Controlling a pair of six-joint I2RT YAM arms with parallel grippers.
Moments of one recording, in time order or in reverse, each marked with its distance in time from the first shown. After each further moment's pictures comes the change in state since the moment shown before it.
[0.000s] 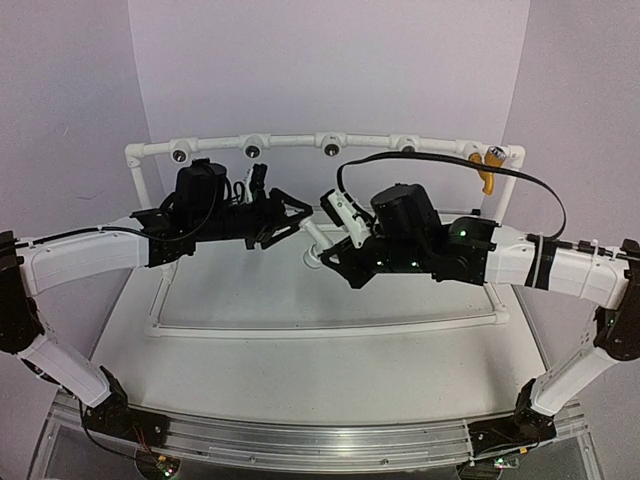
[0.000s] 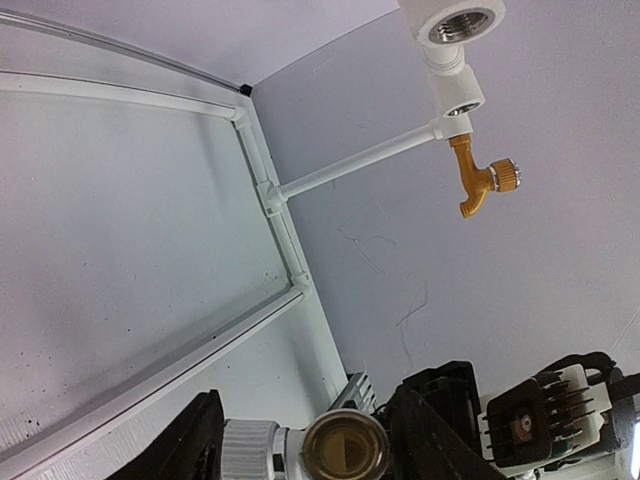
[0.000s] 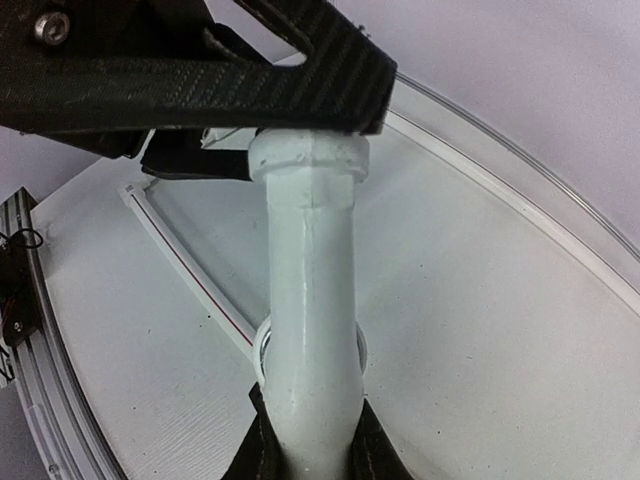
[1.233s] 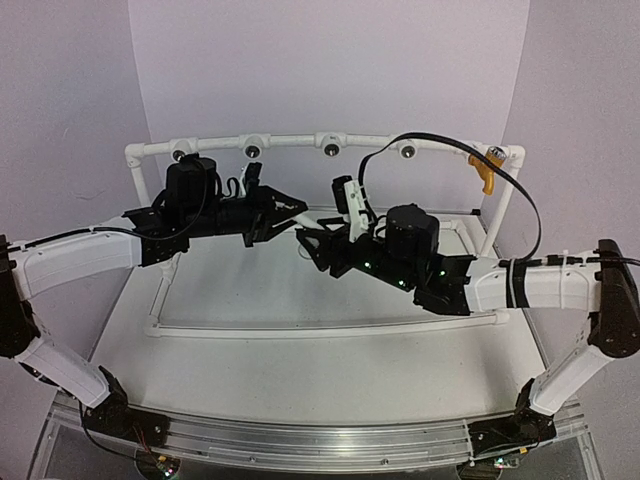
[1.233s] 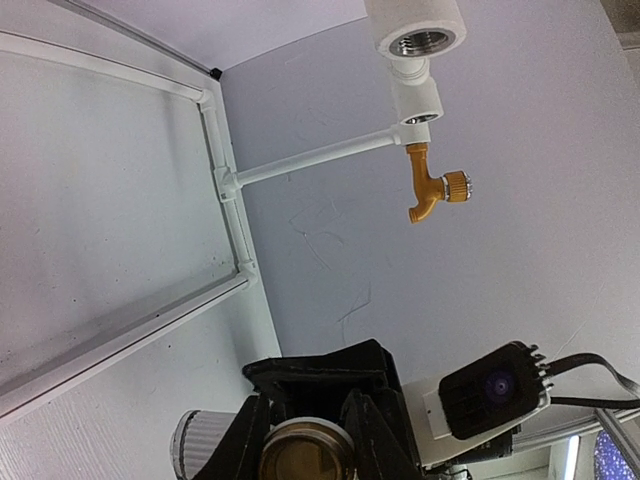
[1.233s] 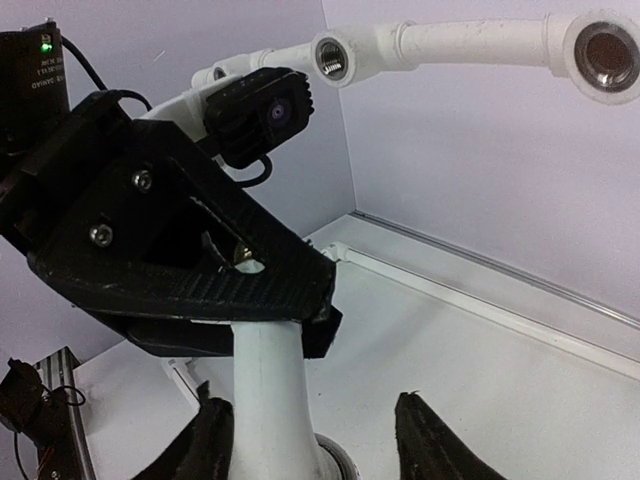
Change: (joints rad) left arm 0.019 -0.035 -0.008 0.040 0.077 -0.179; right arm -0.006 0.056 -0.239 0.770 0.005 0.084
